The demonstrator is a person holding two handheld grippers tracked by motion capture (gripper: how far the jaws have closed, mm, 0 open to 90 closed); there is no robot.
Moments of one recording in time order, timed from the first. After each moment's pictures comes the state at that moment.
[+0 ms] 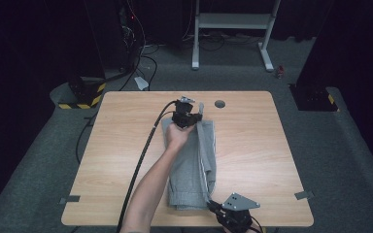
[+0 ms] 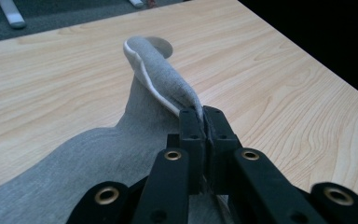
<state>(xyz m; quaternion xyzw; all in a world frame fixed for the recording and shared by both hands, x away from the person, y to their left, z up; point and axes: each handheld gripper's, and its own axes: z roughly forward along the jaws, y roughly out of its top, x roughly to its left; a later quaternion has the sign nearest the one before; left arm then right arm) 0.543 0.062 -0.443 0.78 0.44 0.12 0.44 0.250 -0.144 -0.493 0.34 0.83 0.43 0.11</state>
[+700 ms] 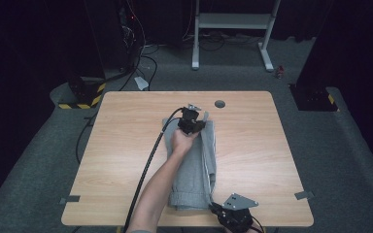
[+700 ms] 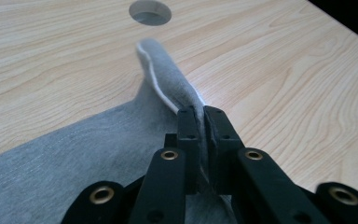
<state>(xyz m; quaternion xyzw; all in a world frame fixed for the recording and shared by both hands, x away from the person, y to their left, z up) 0.547 0.044 -0.478 0.79 0.44 0.12 0.40 0.253 -0.148 -0.501 0.34 0.84 0.40 0.11</state>
